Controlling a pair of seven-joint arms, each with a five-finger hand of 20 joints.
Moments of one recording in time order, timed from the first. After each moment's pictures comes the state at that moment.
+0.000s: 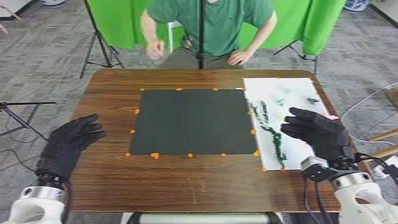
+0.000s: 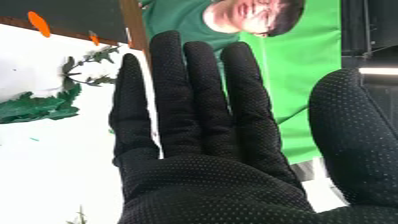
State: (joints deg) left arm 133.8 -53.5 -101.2 -124.6 40.7 14.5 12.7; right arm -122.3 -66.1 101.6 -118.2 -51.9 -4.2 -2.2
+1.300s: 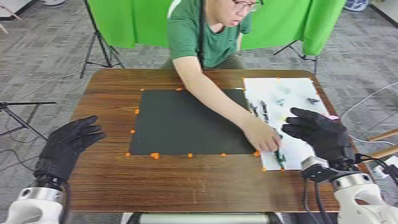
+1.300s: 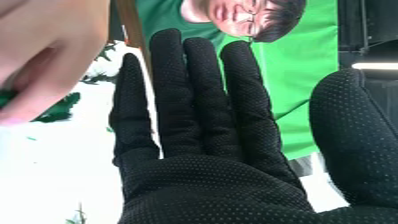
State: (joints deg) left arm 134.6 -53.6 -102.1 -124.7 40.8 14.4 11.8; right arm -122.4 -66.7 101.5 -118.2 -51.9 -3.6 -3.0
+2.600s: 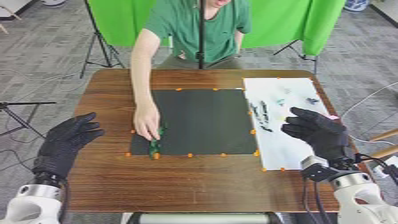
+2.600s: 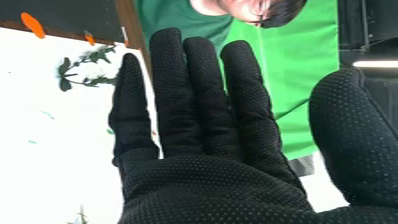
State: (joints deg) left arm 133.8 -52.8 -102.2 -124.6 40.5 14.5 12.1; right arm -122.1 -66.8 101.5 -118.1 -51.3 -3.8 -2.7
